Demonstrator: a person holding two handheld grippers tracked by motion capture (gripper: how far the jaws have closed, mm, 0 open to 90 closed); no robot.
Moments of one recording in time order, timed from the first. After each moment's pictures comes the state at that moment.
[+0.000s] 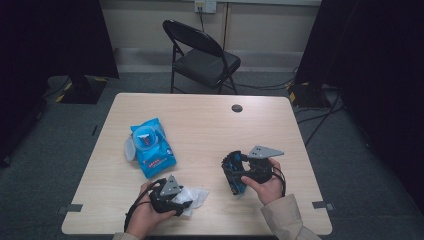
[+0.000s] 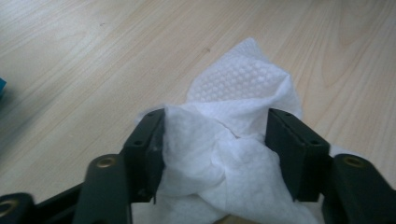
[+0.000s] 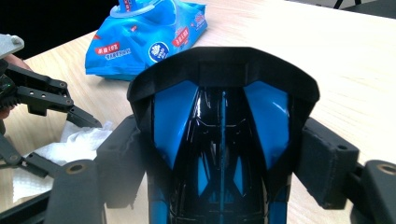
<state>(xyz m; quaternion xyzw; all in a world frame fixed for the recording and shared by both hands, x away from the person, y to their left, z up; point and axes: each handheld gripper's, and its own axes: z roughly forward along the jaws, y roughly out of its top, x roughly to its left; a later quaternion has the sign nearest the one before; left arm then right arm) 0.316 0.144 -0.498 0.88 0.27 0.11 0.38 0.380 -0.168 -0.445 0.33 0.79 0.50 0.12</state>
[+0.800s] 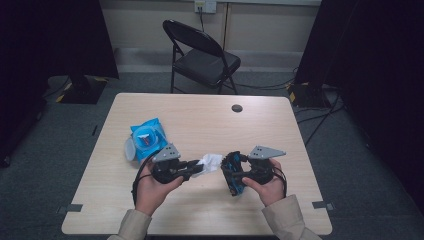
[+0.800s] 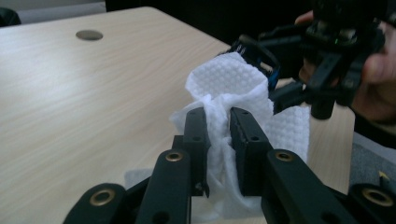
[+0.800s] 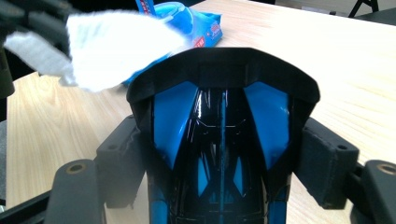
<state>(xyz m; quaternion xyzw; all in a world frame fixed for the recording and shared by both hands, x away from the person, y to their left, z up) 0.355 0.121 -0.407 0.78 0.31 0.07 0.54 0.375 -0.167 -0.438 0.31 0.79 0.52 0.10</state>
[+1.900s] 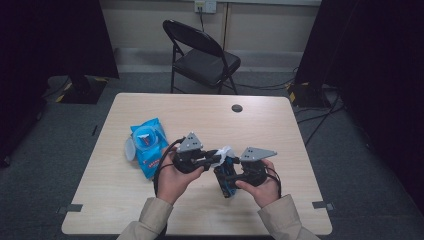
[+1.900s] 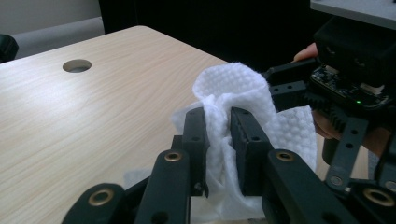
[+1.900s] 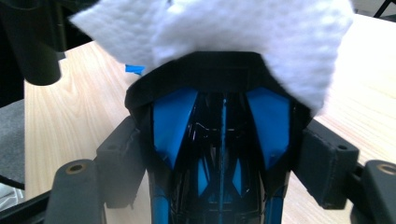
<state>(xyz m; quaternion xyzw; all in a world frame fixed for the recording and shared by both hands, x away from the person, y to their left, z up) 0.375 0.076 -0.392 0.79 0.29 0.10 0.53 0.370 -0.148 -0.432 0.28 0.81 0.51 0.09</state>
